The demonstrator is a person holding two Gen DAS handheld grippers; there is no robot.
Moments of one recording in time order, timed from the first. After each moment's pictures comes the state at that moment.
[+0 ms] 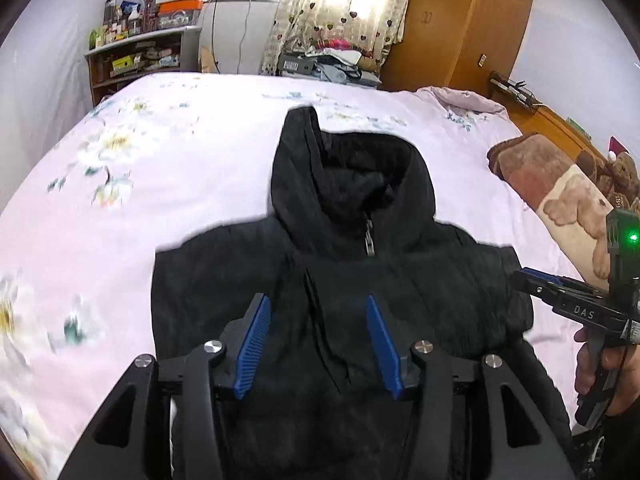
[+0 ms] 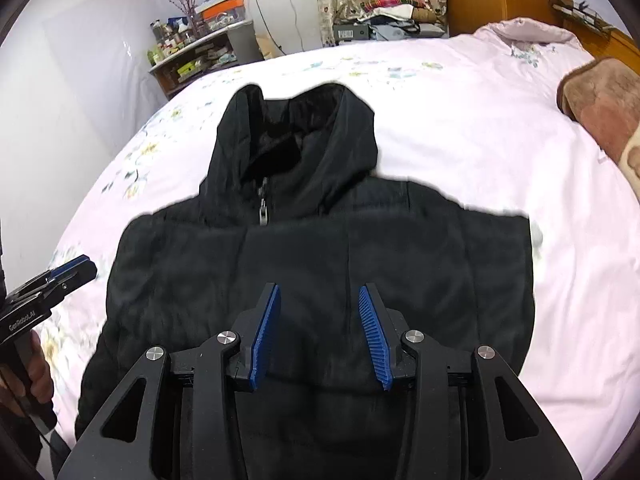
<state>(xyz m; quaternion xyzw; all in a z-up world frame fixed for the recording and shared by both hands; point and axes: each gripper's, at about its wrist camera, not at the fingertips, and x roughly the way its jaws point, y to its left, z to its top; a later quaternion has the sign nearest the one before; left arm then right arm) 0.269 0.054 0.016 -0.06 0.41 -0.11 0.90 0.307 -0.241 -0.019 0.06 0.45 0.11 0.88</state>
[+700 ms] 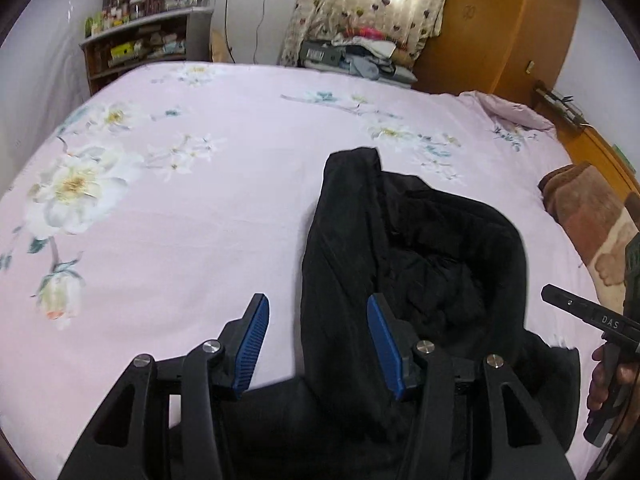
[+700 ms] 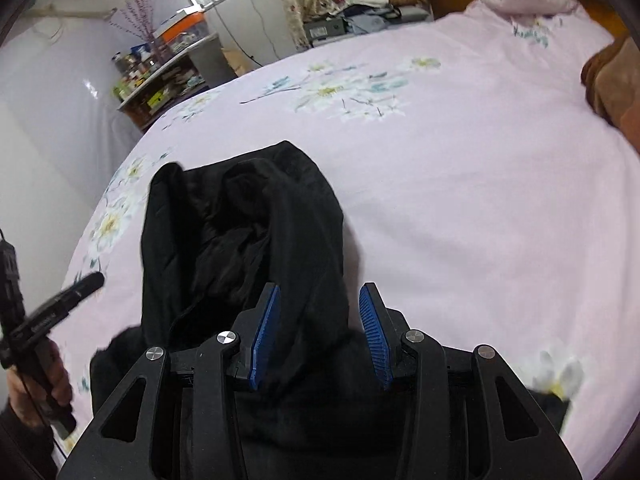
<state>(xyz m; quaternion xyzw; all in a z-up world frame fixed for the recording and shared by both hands) 0.480 0.061 -0.025 -0.08 0.45 -0.08 0.89 0.505 -0.275 -0.050 0.14 0.47 0.10 0.87</state>
